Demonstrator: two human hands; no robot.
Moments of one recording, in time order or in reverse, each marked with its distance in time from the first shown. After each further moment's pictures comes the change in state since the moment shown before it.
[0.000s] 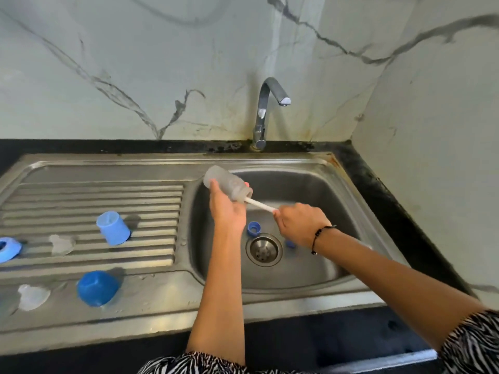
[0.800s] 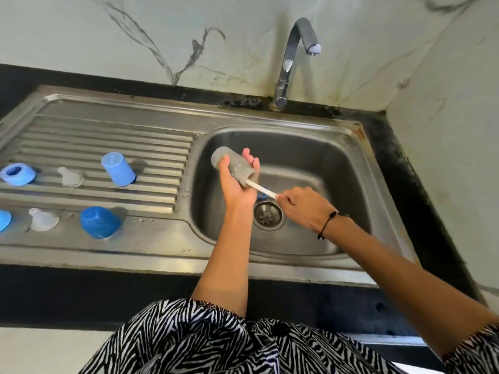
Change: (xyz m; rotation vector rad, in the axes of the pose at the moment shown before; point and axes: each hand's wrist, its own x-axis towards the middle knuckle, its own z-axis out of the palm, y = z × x) left_hand -0.011 -0.027 -0.019 -0.275 0.055 -0.061; right_hand 0.002 0.019 0.033 0.210 -0.164 -0.107
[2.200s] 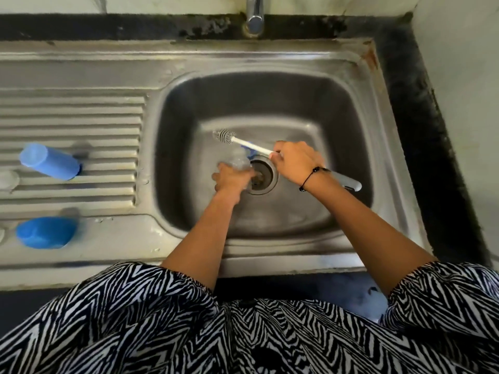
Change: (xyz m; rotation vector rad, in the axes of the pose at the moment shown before) left_hand 0.074 -0.044 -0.084 1.808 0.451 -0.139; right_hand 0.073 0.066 0.031 0.073 -0.011 0.189
